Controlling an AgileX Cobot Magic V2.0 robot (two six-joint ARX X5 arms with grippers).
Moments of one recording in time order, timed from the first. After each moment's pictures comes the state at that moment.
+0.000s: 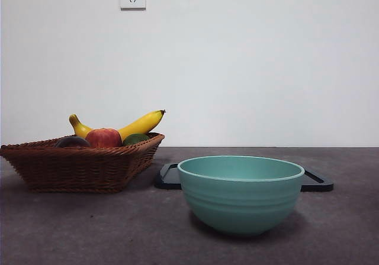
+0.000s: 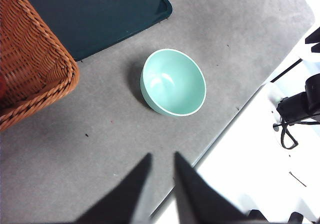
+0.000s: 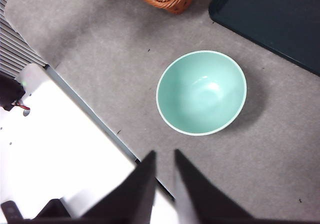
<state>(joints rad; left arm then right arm) -0.25 0.99 1.17 -1.13 0.65 0.17 0.59 0.78 0.98 -1.02 -0.37 0.16</state>
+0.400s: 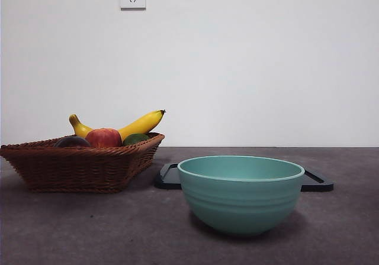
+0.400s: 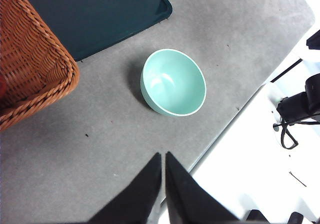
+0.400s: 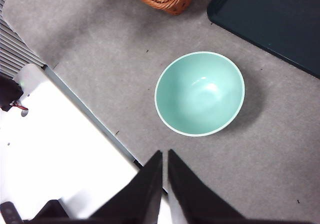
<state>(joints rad) -0.25 0.99 1.17 -1.13 0.65 0.17 0.59 0.78 0.98 -1.01 -0.37 0.15</state>
